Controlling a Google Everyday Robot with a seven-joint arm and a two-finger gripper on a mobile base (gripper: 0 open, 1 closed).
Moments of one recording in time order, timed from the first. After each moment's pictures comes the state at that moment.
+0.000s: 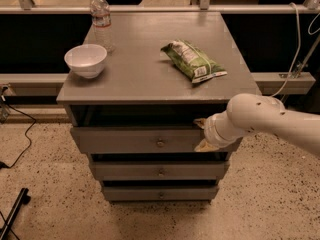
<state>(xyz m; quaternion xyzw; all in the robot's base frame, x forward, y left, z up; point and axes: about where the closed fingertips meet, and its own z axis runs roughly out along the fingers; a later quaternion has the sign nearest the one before) 0.575 -0.139 0.644 -0.72 0.64 -0.02 0.25</state>
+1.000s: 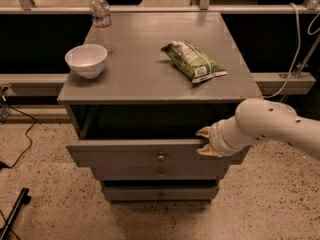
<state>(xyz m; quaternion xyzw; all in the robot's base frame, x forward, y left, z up) 0.541 -0.141 0.651 -0.71 0.65 0.00 0.25</state>
